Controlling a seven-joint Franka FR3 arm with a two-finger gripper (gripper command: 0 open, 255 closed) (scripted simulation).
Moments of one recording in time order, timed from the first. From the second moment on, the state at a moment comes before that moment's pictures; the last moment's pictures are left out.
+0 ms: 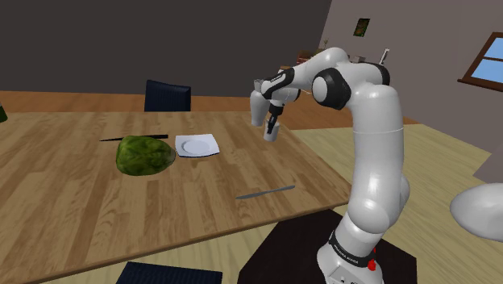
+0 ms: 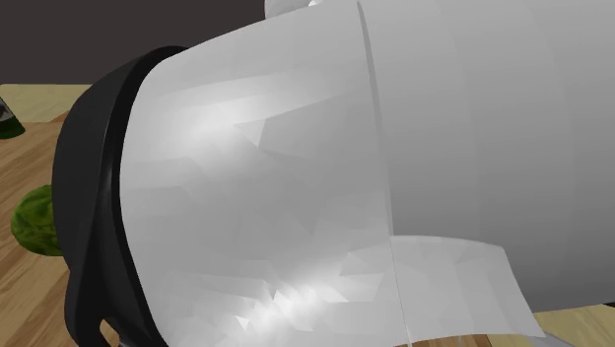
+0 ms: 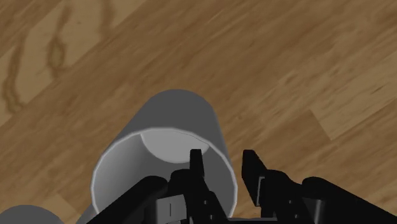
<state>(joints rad) -0.18 0.46 -0.47 -1.71 0.28 2.16 -1.10</state>
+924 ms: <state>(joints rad) -0.18 0.43 -0.48 -1.68 0.26 2.11 -1.08</state>
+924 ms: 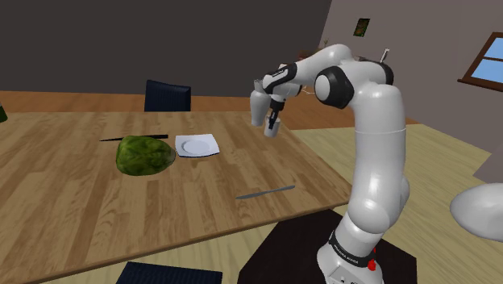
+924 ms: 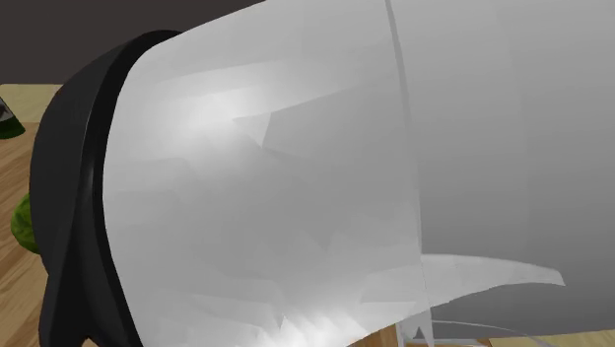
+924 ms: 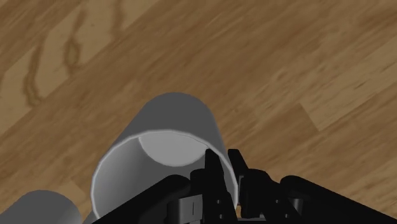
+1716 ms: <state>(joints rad) -0.17 0.38 -0.50 -1.59 0.22 1.97 -1.06</state>
